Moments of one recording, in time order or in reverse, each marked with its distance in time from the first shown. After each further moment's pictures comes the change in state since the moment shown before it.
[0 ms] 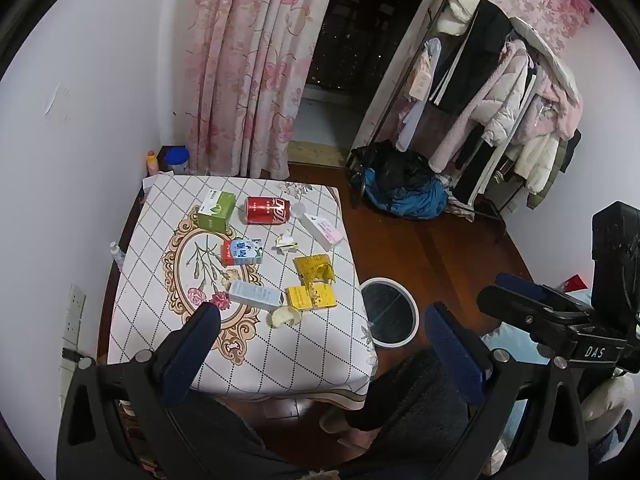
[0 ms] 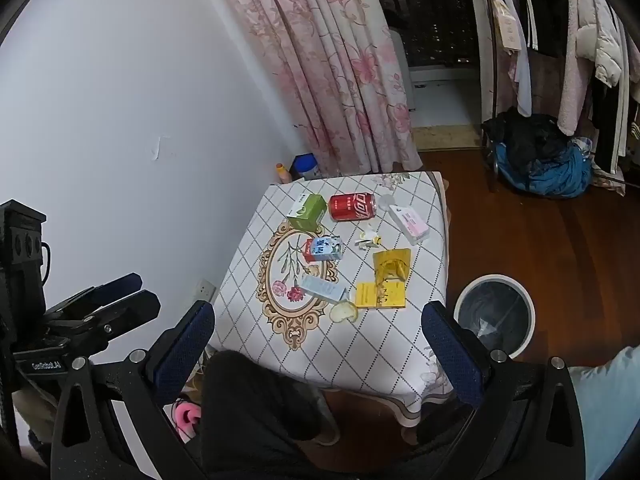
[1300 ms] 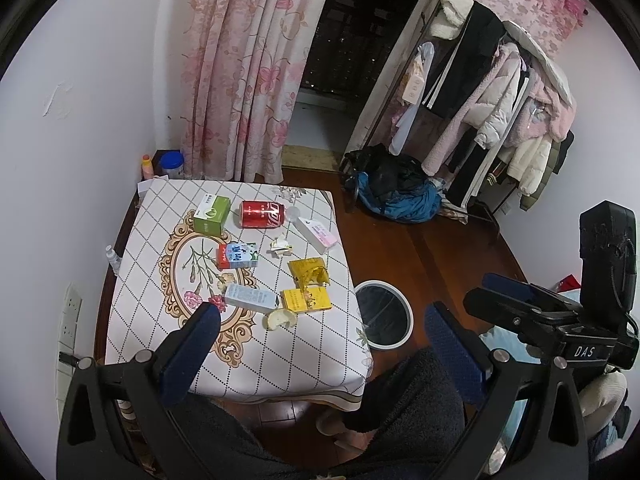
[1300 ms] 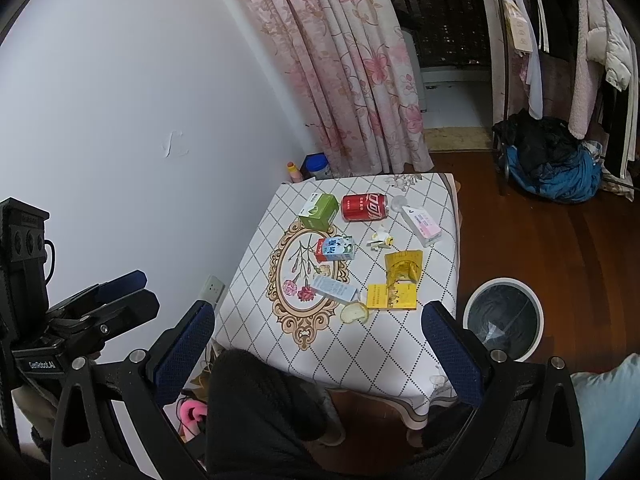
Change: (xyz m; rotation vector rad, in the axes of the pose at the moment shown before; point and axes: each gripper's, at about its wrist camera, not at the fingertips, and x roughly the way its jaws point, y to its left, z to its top) left arm -0.010 -0.005 0.002 -0.007 -0.015 -0.028; right arm 0.010 0.012 -0.002 -0.007 0.000 0.040
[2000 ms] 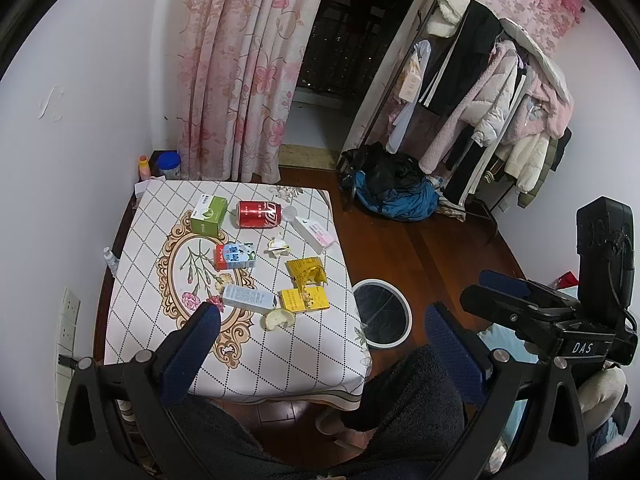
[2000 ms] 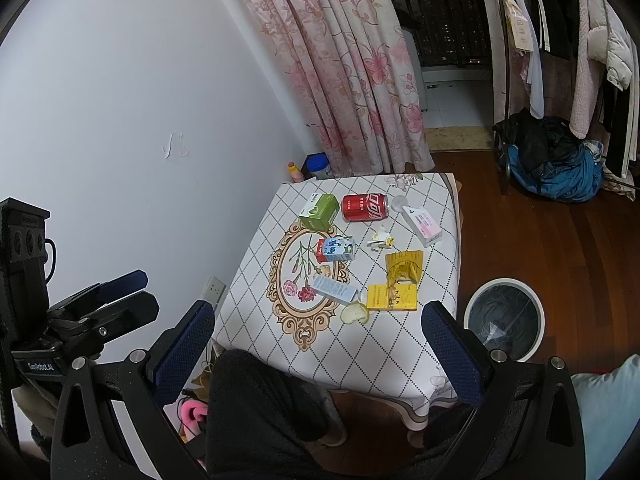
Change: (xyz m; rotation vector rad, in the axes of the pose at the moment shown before) left arm 0.000 -0.003 -0.001 -0.001 -0.001 0.000; right arm 0.000 -0.001 0.001 0.002 -0.001 0.004
